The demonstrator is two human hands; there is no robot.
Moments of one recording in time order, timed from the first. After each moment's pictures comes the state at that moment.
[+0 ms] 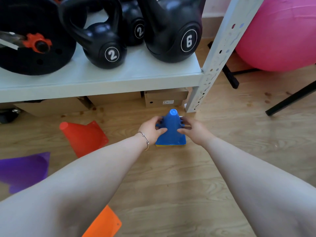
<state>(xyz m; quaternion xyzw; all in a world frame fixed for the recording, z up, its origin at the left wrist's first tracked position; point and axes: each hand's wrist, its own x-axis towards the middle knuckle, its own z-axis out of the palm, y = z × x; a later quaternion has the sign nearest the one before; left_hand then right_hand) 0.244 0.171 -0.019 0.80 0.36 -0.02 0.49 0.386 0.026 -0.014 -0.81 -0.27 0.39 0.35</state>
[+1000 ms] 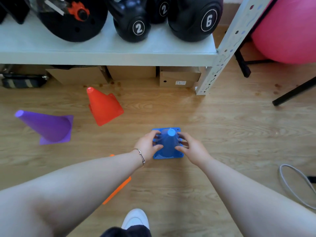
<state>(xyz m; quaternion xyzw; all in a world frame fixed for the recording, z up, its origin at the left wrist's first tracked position) 0.101 0.080 -0.022 0.78 0.39 -0.04 0.48 0.253 -0.061 -0.017 -0.79 -0.31 0.42 0.31</state>
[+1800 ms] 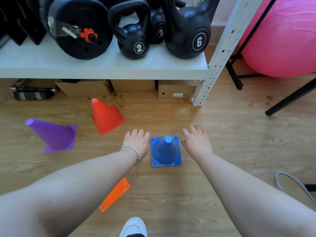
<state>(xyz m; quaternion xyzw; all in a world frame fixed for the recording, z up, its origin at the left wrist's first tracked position) 0.094 0.108 0.004 0.94 0.31 -0.13 0.00 0.280 -0.041 0.011 -0.86 -0.49 0.08 -0.03</state>
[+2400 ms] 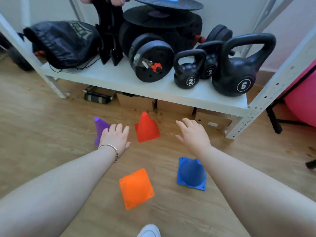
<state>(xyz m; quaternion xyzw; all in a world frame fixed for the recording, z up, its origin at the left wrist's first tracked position) -0.068 0.185 0.111 0.86 0.50 -0.07 -0.09 0.207 0.080 0.126 -0.75 -0.66 0.01 0.04</state>
